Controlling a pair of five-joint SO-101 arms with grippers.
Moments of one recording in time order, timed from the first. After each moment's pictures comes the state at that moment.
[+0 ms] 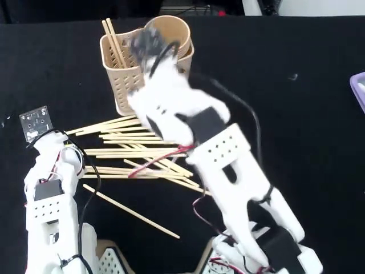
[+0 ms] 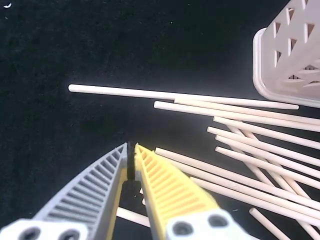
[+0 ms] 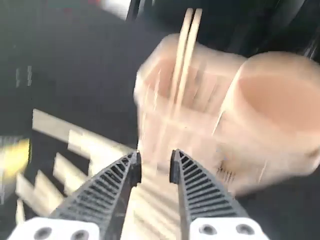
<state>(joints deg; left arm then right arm) -21.1 -58.8 77.0 32.8 4.3 -33.3 -19.6 13.2 57.9 5.5</state>
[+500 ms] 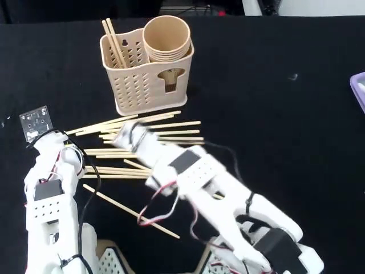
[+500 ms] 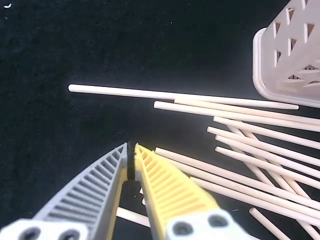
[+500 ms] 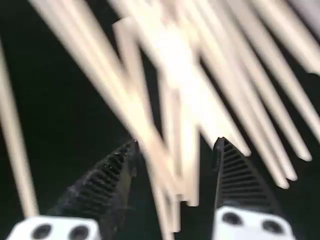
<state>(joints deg) -21.1 -58.8 77.0 32.8 4.3 -41.5 -20.3 51.0 49.8 20.9</state>
